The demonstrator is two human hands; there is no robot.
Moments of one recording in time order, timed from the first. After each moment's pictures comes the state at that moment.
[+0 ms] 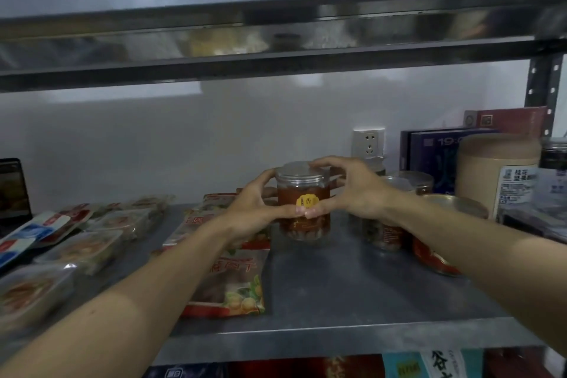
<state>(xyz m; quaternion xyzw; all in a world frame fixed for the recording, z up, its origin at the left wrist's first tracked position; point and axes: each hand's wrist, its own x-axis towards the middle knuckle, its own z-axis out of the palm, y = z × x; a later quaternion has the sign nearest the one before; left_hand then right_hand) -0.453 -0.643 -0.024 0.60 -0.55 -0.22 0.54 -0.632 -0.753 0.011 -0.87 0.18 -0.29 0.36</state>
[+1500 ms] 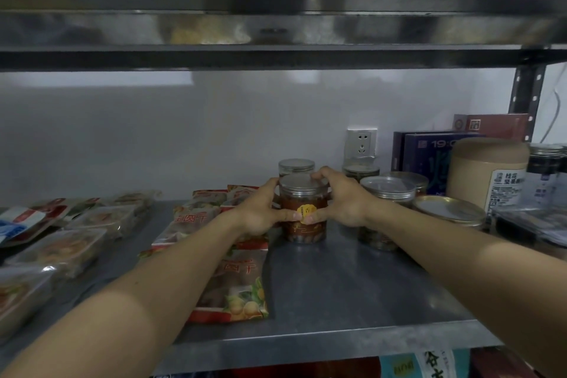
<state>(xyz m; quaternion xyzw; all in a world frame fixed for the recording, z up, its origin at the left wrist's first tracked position) -0.439 -0.674 -0.034 0.67 -0.58 -0.19 0.43 -0.604 -0.761 -0.006 -0.90 0.27 -0.22 0.28</state>
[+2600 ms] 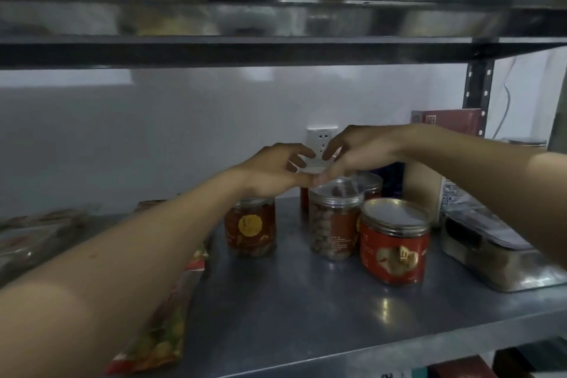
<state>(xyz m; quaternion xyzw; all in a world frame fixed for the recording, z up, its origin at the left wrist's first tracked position) -0.521 -0.738 0.044 0.67 -0.68 -0.07 0.28 -0.687 -0.818 0.087 -0.93 0.35 -0.04 0.09</state>
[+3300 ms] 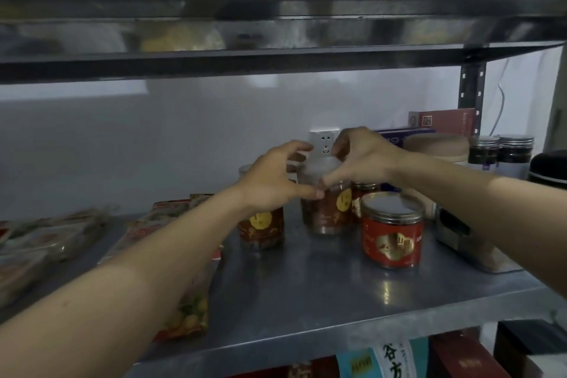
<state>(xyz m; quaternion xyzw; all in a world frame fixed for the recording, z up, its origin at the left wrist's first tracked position) -0.539 -0.697 0.029 0.62 -0.66 -0.08 0.41 -0.697 -0.789 0.058 -0.88 0.35 -0.27 0.16</state>
